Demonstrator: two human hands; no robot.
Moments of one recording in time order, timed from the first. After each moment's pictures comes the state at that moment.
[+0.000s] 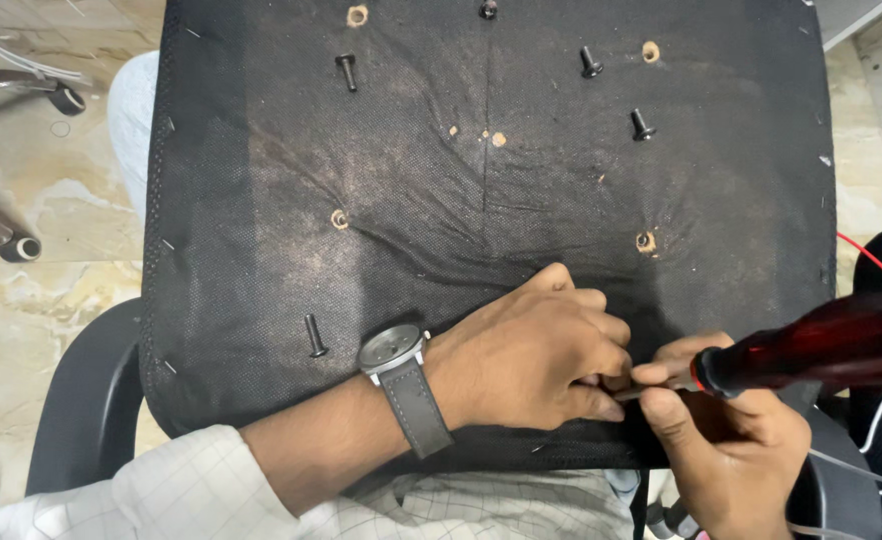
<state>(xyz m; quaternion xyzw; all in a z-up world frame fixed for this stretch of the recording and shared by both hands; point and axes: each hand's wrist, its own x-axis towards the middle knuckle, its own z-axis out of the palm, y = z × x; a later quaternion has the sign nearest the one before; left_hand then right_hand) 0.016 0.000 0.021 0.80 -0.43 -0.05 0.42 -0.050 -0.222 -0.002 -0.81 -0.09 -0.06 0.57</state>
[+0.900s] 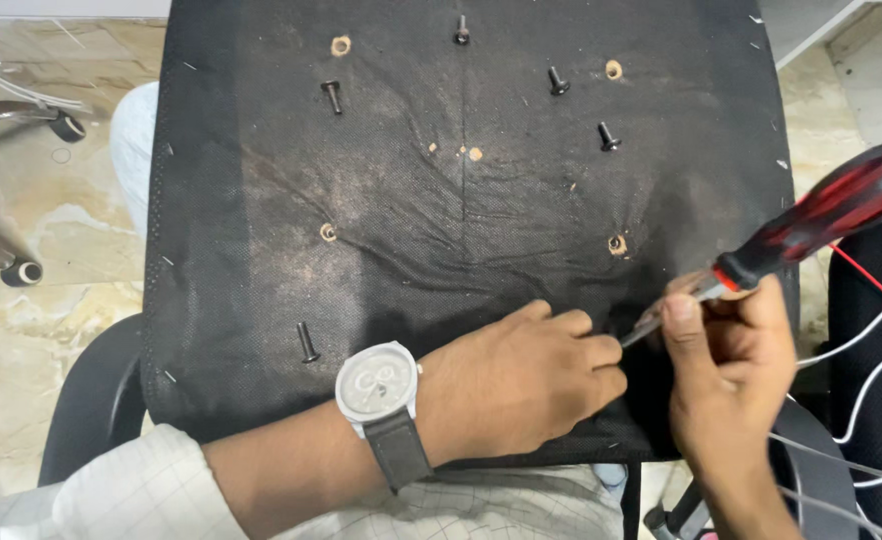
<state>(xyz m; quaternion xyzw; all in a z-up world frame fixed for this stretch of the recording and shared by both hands) -0.004 -0.004 0.035 0.82 -0.48 0.02 0.31 -0.010 -0.209 0.013 -0.75 -0.06 -0.14 0.64</state>
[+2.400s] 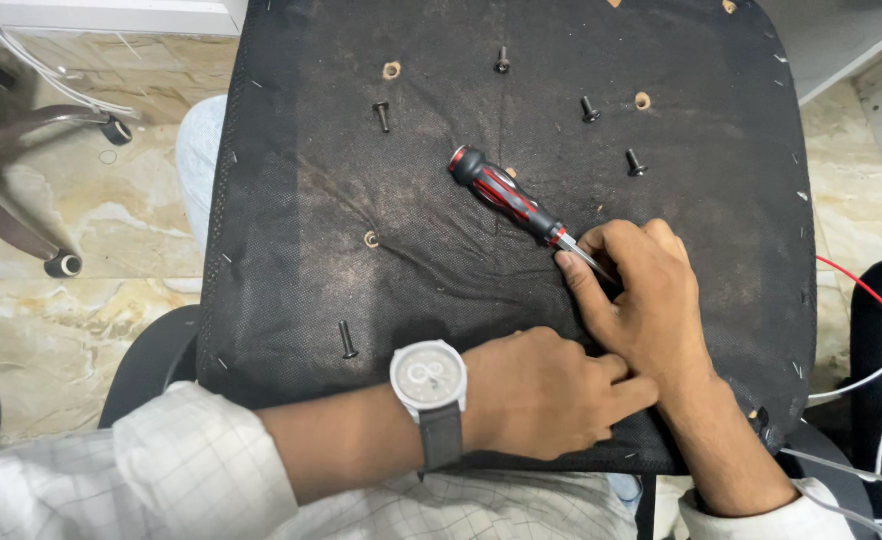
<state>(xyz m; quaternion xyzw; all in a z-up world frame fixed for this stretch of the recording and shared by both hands) -0.001 -0.008 0.021 0.82 -0.49 0.01 0.30 0.055 -0.157 0.023 -0.90 -0.26 -0.19 0.29</state>
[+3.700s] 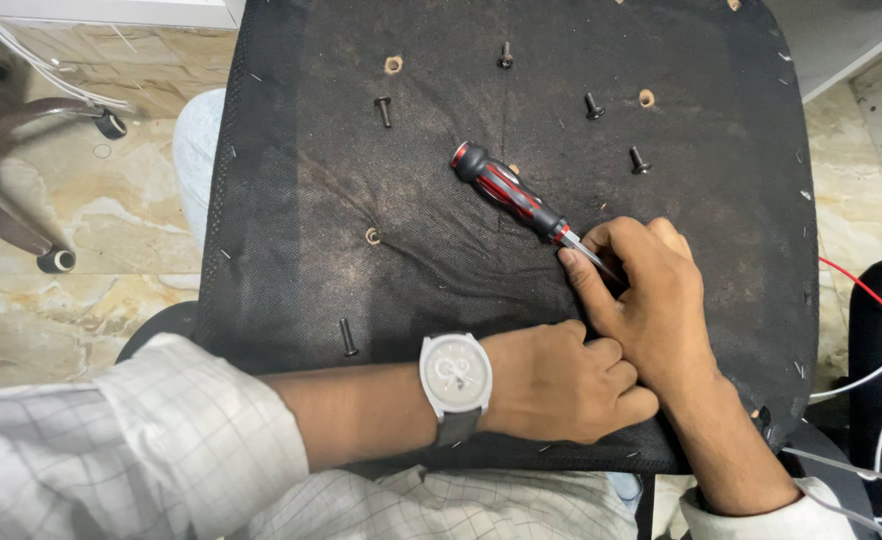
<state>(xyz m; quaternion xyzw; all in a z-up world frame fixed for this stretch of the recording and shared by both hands) 0.008 -0.014 -0.004 0.78 -0.54 0.24 0.20 0.054 -0.157 0.025 -0.91 -0.24 -0.17 0.29</state>
